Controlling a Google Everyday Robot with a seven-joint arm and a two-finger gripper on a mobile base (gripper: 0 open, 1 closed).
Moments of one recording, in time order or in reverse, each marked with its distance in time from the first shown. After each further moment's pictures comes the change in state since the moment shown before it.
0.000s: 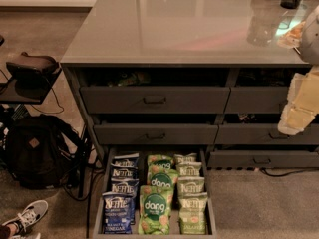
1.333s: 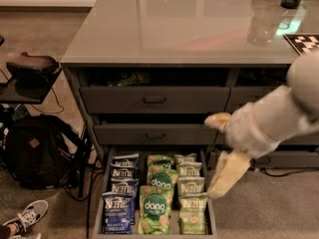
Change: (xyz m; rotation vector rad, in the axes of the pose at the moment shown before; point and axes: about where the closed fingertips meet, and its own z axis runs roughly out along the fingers) arm -0.053 0.093 0.172 -0.289 -0.396 -0.038
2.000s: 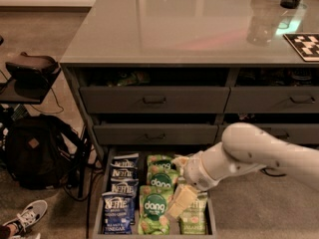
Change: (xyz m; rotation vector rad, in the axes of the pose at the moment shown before) arm 0.035 0.008 0.196 -0.156 -0.141 0.172
